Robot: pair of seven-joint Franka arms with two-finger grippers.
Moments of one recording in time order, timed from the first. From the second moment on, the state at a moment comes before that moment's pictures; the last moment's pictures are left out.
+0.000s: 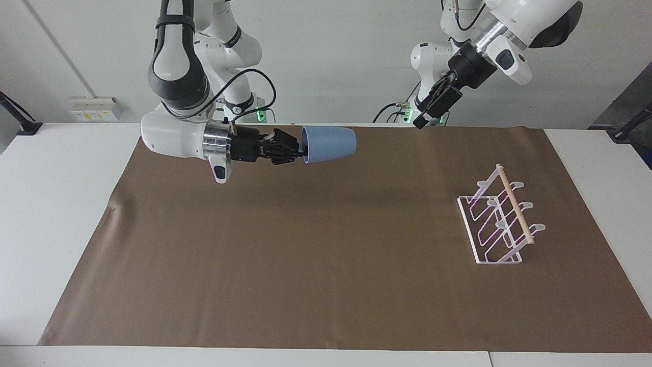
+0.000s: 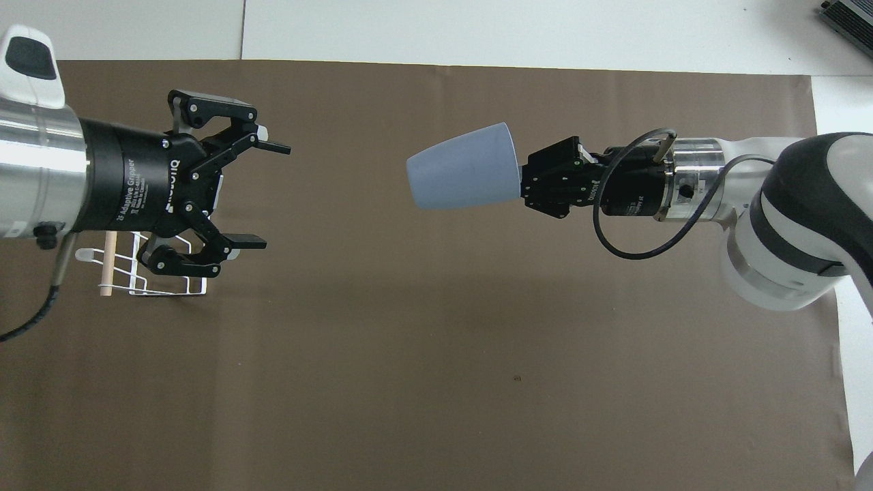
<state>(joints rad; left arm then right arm) -0.07 -0.04 -0.25 -1.56 -0.55 1.80 -1.41 0.14 0.15 0.00 -1.85 1.52 1.78 -0.13</state>
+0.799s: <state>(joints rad) -0.20 0.04 -0.25 -1.57 -0.57 1.99 -2.04 0.18 0.13 0.00 -1.89 1.57 1.80 -0.09</state>
